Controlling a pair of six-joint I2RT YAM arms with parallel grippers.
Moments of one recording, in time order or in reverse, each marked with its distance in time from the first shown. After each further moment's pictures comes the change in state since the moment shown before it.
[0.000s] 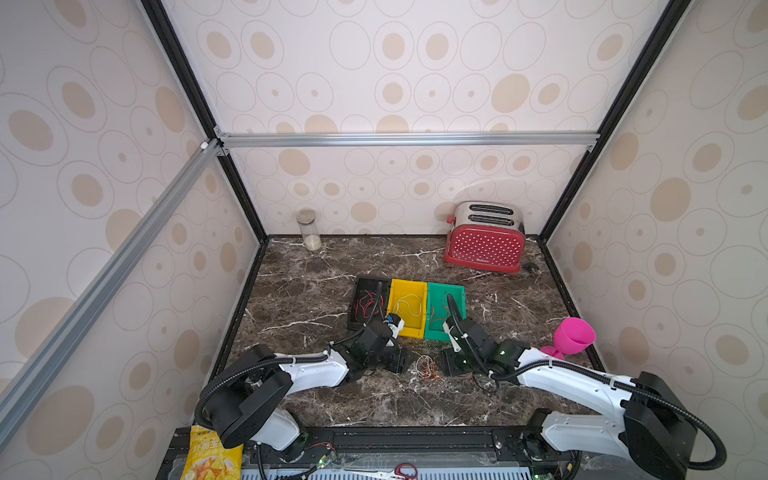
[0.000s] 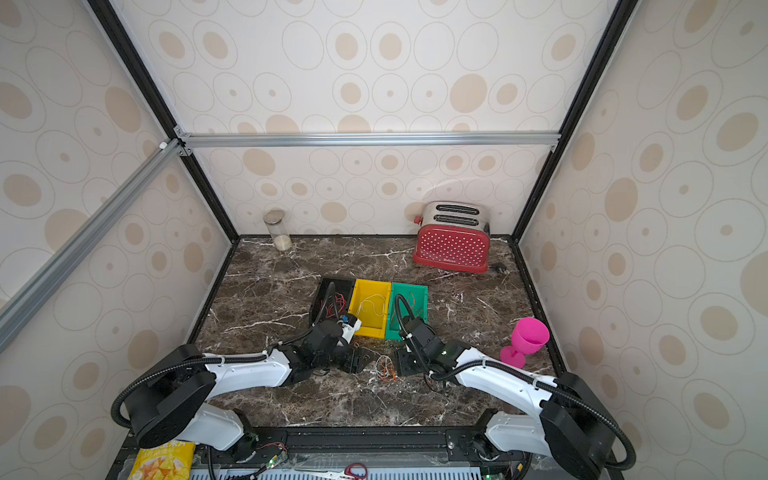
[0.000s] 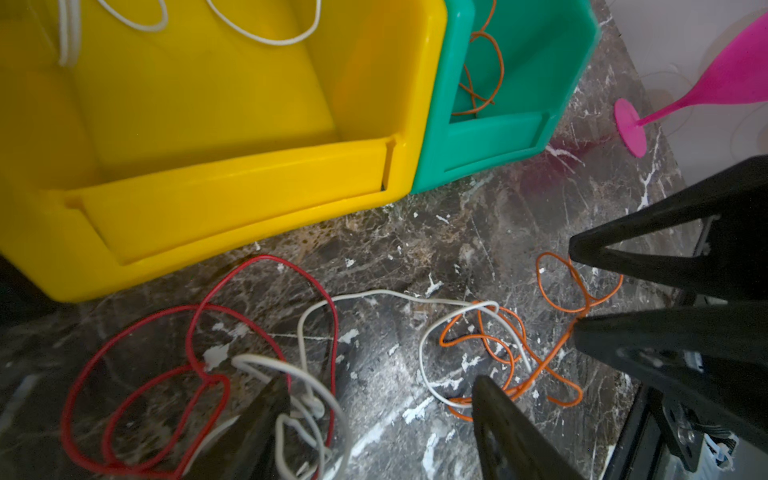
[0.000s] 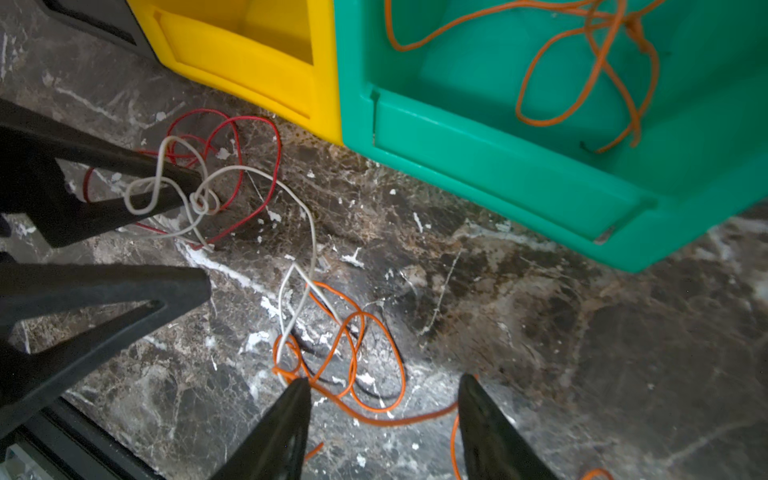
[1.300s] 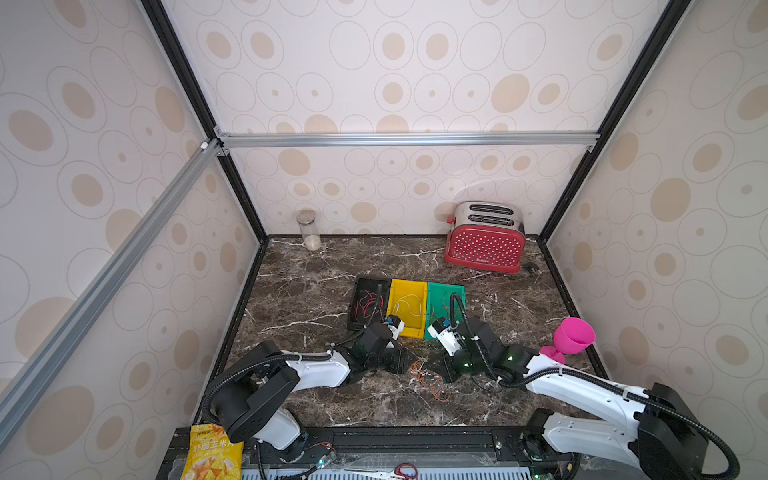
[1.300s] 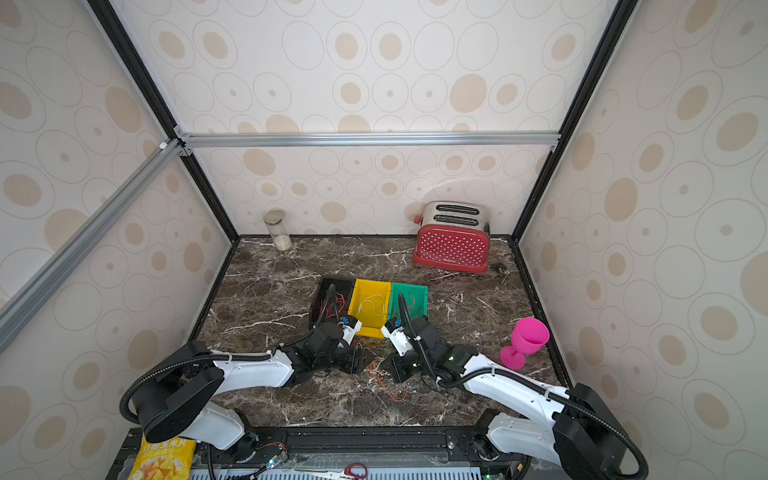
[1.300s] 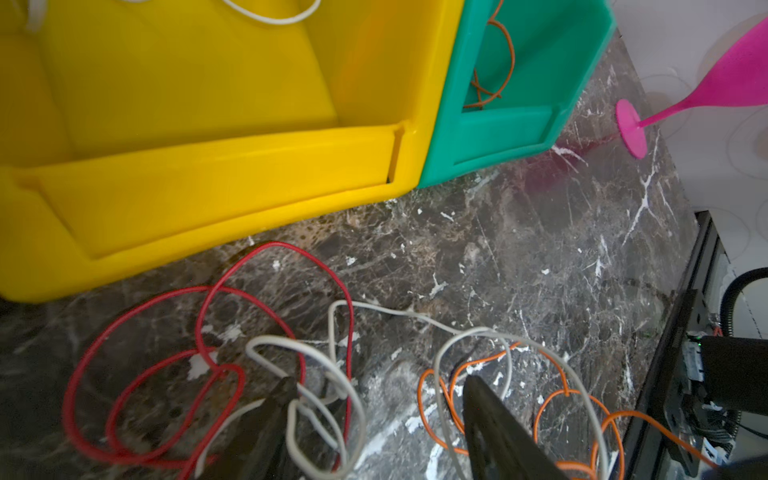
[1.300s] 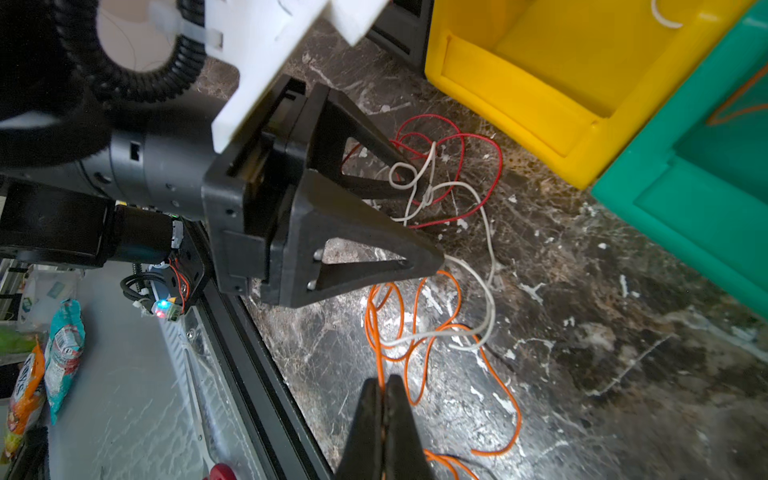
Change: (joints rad) left arm 0.000 0.034 -0.022 0.062 0.014 -0.026; right arm 0.003 -0.100 -0.045 0.158 -0.339 -0.166
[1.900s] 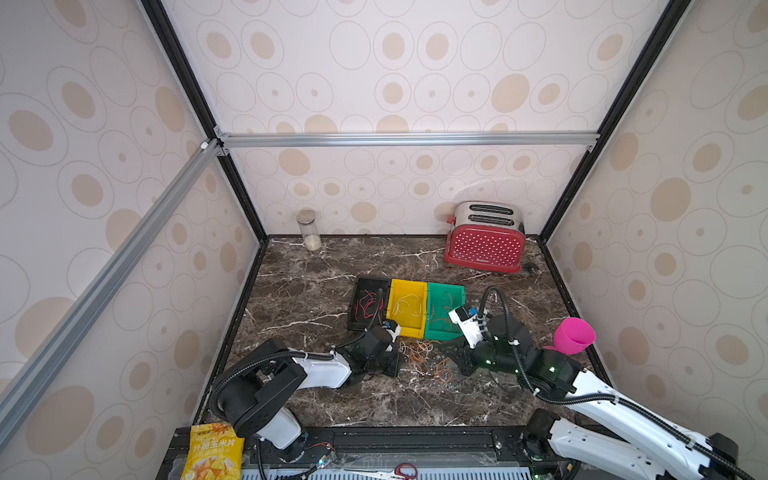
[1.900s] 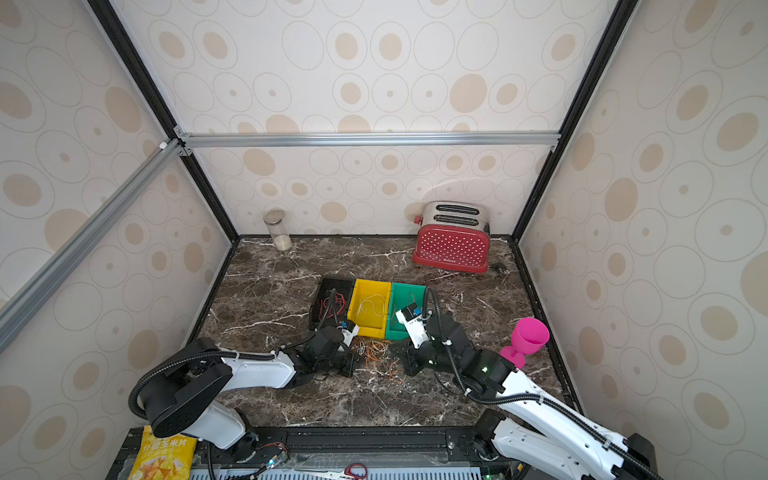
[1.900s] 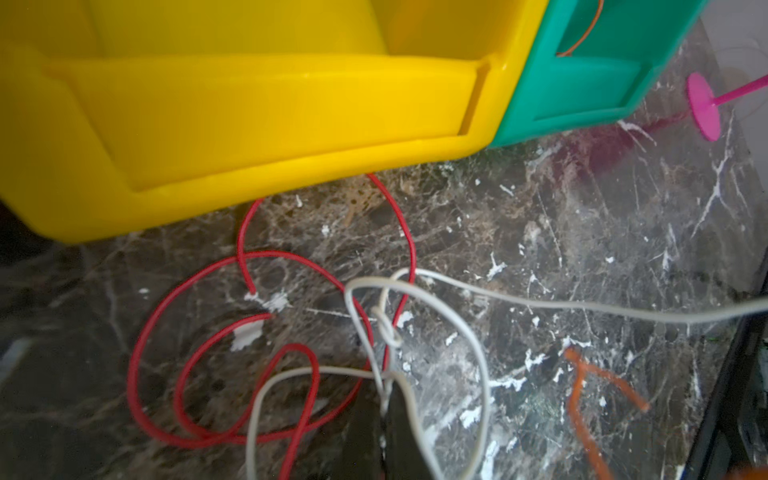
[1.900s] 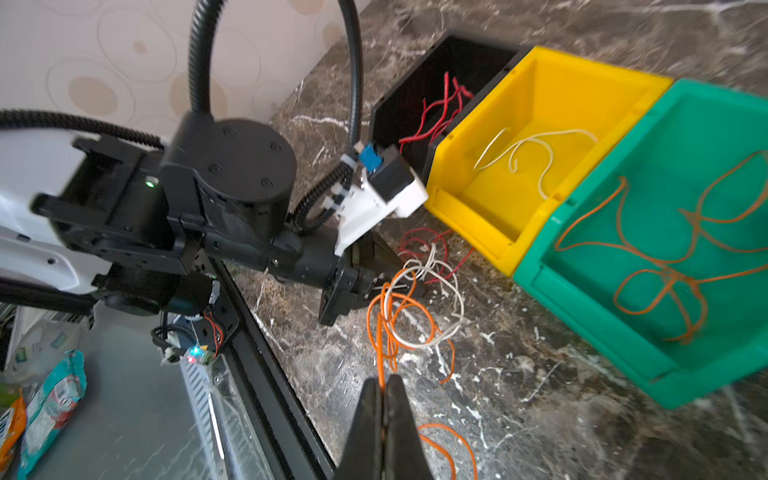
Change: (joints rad) left arm 0.000 0.039 -0.023 -0.004 -0.069 0.000; right arm 0.005 -0.330 0.122 -0.195 0.193 -0.014
